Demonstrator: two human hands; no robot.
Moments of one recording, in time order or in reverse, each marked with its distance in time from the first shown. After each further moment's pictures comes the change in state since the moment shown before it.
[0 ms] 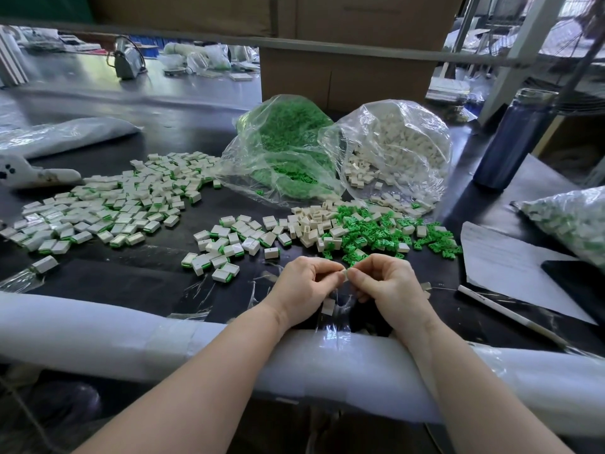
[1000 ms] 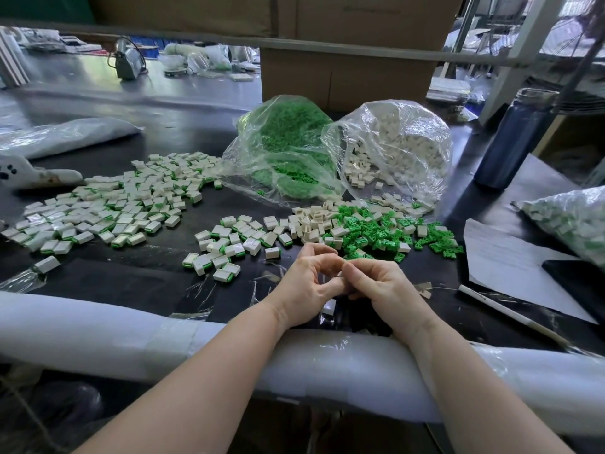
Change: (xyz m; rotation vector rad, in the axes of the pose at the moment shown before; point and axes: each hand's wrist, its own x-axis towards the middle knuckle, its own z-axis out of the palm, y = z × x) left_hand -0.001 0.002 0.000 -0.134 -0.073 0.008; right_hand 0.000 -0.001 0.003 0.052 -0.203 -0.015
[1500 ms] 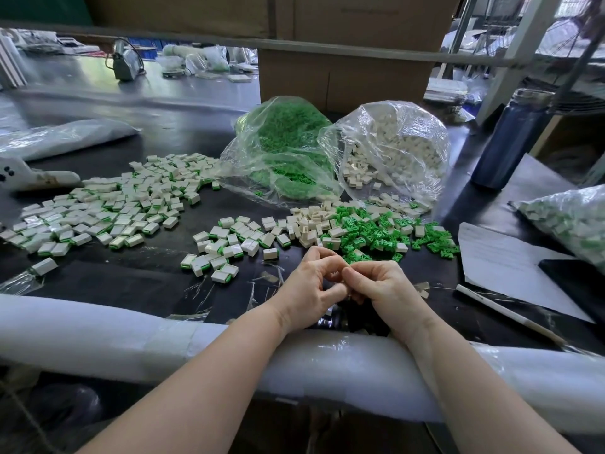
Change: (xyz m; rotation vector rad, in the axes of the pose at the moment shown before) left_hand 0.001 -0.001 0.006 0.060 -0.050 0.050; right_hand -0.001 0.001 -0.003 0.017 0.022 0.025
